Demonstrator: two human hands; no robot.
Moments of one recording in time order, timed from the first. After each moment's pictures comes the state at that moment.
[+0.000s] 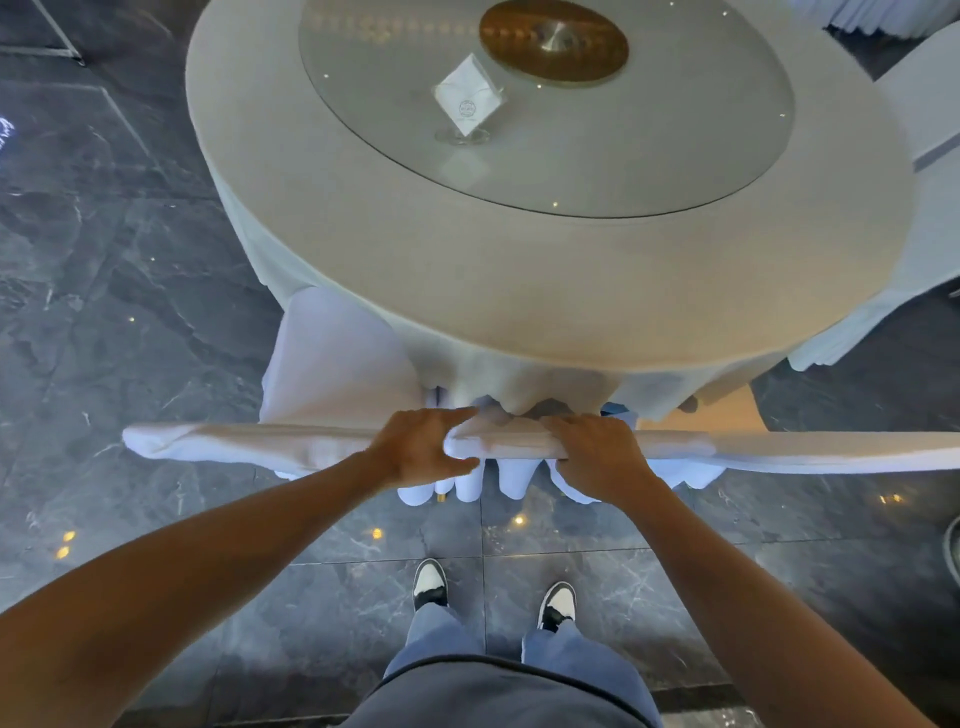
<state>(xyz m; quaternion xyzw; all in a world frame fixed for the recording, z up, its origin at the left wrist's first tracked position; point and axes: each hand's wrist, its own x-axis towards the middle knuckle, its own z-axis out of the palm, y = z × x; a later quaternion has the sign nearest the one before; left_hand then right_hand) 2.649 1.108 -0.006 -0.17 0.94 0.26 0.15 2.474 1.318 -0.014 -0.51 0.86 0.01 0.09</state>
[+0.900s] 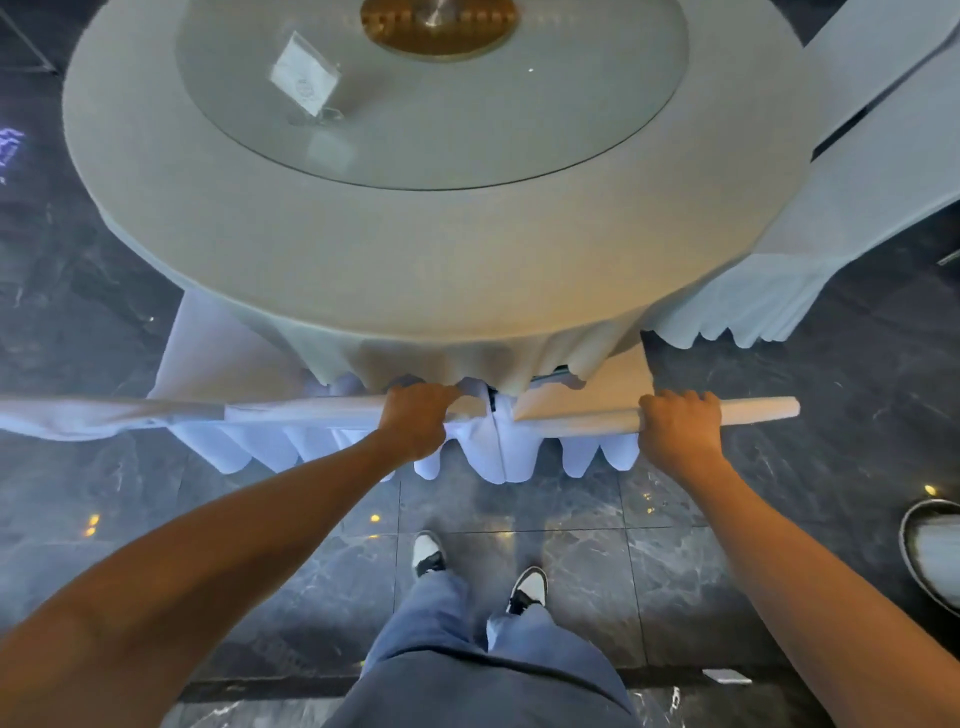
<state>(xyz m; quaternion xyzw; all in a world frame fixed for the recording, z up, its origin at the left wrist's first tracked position) 2.407 1.388 -0.012 -0.25 0.94 0.12 0.18 2.194 1.645 -0.008 -0.35 0.91 0.21 0.09</state>
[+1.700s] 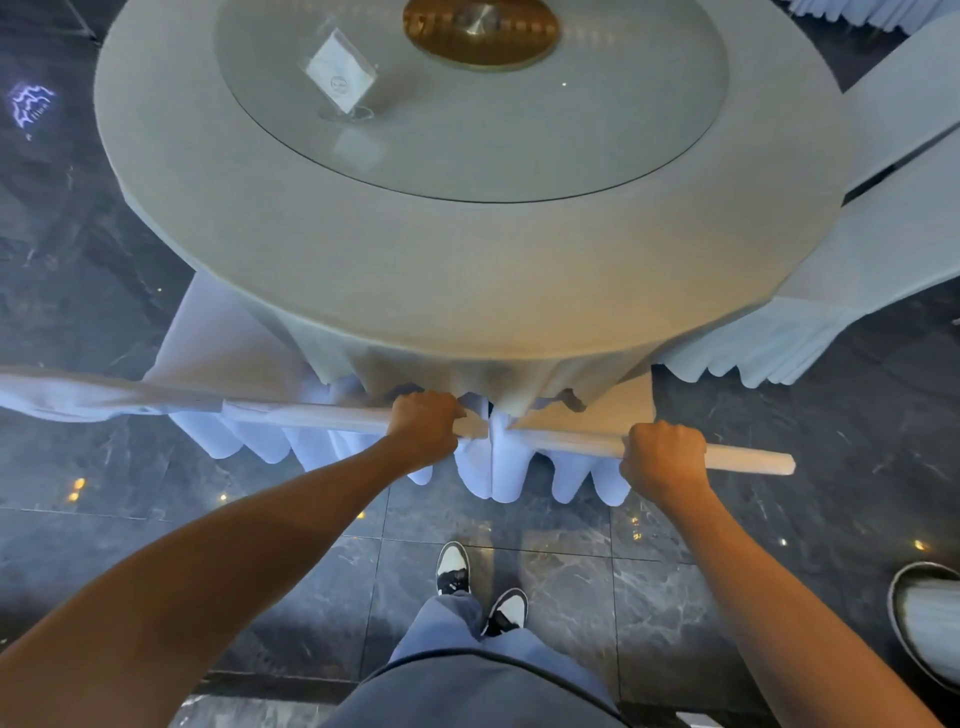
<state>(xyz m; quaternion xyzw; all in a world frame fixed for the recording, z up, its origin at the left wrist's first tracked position) 2.383 1.382 -0.021 -0.29 0.93 0.08 0.21 2.191 1.611 0.010 -0.39 0.87 0.25 0.13</state>
